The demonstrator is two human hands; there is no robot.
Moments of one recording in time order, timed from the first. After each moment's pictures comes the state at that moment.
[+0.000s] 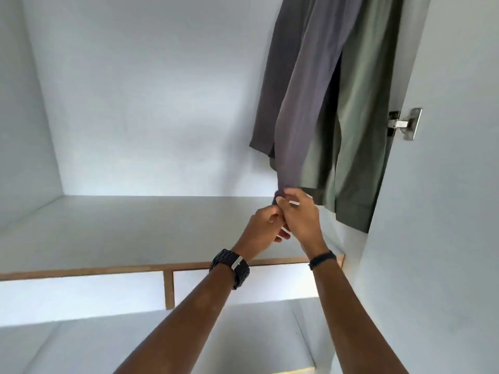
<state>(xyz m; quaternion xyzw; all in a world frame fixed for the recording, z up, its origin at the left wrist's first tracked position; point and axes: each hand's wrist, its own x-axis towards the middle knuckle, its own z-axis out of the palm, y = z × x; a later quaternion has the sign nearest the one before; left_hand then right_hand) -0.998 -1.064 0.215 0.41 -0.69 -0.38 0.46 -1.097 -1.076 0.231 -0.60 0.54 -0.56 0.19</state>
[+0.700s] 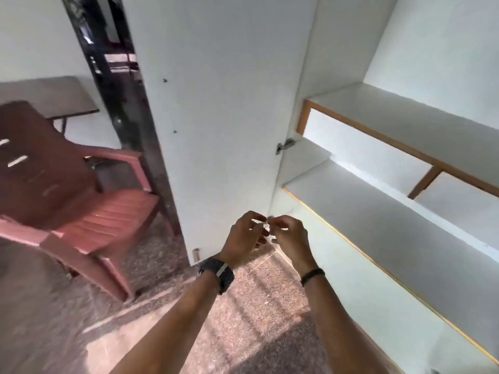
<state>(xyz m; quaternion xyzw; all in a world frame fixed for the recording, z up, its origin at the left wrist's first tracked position) -0.792 -0.549 0.008 0.73 -0.18 -0.26 0.61 -0.852 -0.659 0.012 -0.78 0.31 -0.12 0.53</state>
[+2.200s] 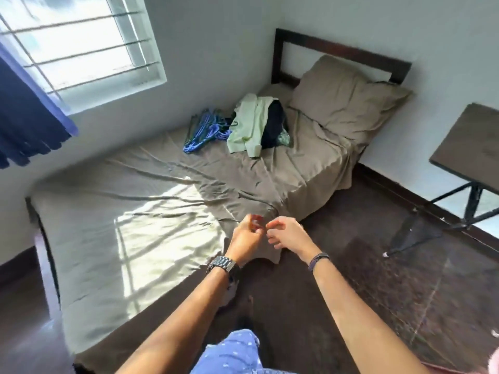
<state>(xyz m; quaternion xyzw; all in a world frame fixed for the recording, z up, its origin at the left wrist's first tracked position) -0.570 0.600 -0.091 0.70 0.47 0.16 0.52 -0.457 0.531 -0.071 -0.74 -0.30 0.45 0.39</state>
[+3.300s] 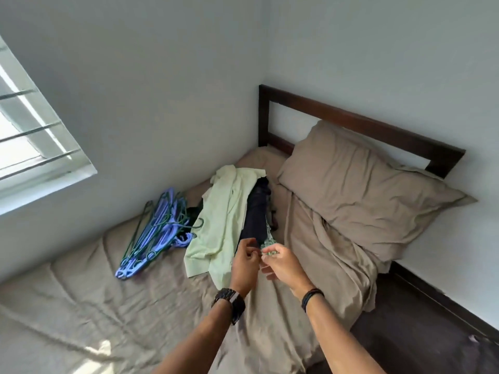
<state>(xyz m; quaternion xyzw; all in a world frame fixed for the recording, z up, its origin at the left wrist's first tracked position) -0.116 1.056 -0.111 0.62 0.49 0.26 0.55 -0.028 0.997 -0.085 -0.72 -0.27 0.45 0.45</state>
